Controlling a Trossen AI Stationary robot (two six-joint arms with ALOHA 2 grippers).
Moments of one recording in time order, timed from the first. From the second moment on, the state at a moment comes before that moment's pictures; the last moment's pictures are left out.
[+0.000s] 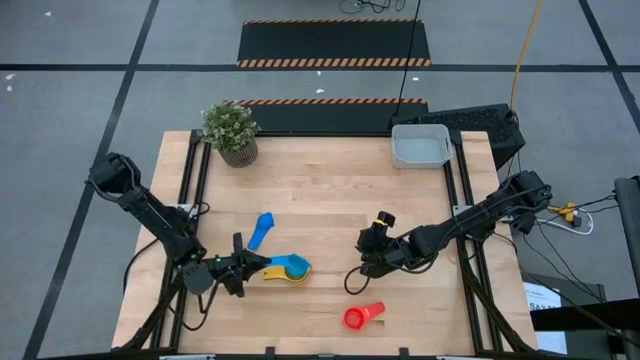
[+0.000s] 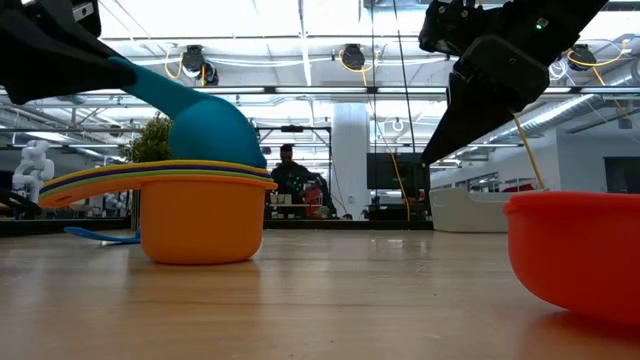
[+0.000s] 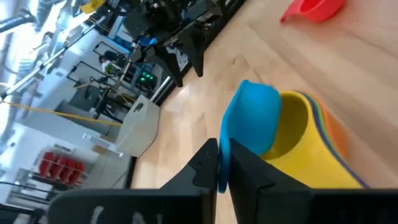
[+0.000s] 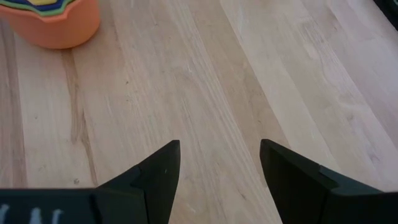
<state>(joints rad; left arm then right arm) -0.85 1.33 0.37 0.55 -0.94 0.54 0.41 1.54 0.89 -0.41 0.57 0.55</state>
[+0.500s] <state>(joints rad) -0.85 1.33 0.37 0.55 -0.94 0.31 0.41 1.54 0.89 -0.41 0.57 0.54</state>
